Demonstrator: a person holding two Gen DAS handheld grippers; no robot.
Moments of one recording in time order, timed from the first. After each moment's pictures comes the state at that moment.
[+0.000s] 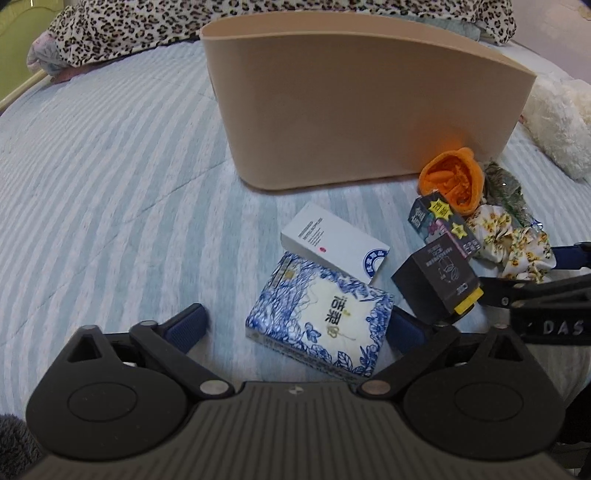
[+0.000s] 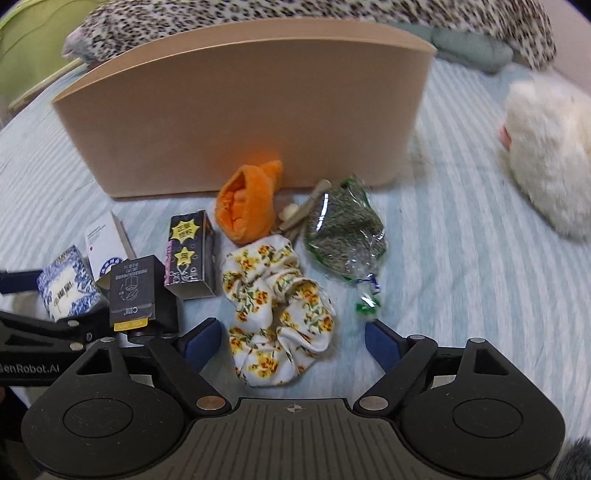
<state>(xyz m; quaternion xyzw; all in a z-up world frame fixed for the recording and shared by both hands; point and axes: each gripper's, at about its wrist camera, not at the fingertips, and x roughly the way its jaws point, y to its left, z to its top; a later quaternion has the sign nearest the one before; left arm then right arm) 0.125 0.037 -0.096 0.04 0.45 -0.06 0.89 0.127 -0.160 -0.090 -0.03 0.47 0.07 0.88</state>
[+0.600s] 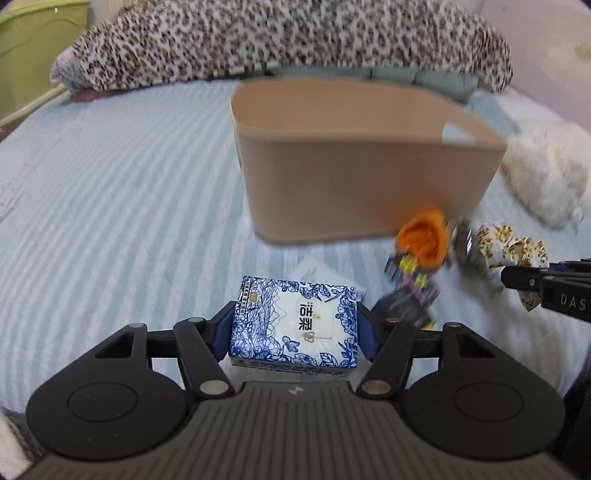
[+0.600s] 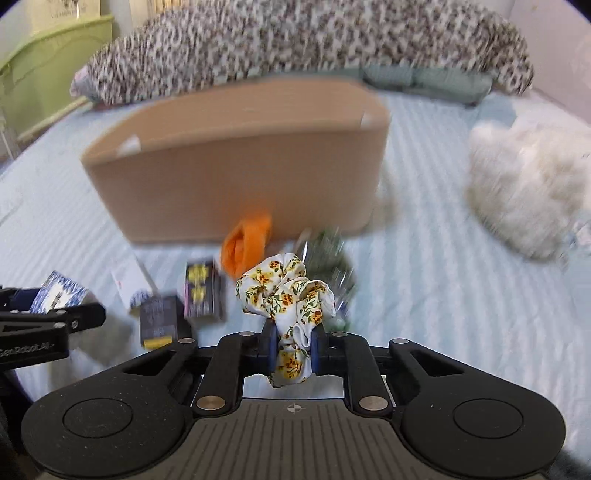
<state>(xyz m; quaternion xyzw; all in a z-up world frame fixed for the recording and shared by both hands) 0.106 0.042 -0.031 0.00 0.40 -0.05 0.92 0.107 -0.187 -0.028 0.00 0.41 0.06 0.91</state>
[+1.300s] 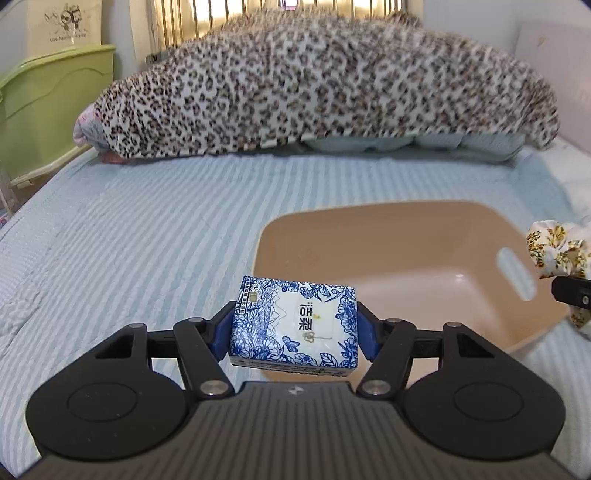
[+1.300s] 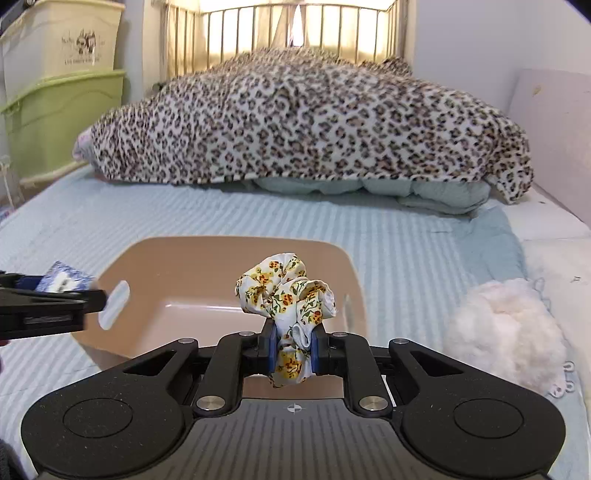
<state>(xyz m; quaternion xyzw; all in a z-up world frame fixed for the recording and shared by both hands) 0.237 0.023 0.031 0.03 0.35 0.03 0.94 0.206 -0.183 0.049 -0.04 0.32 0.07 0.94</state>
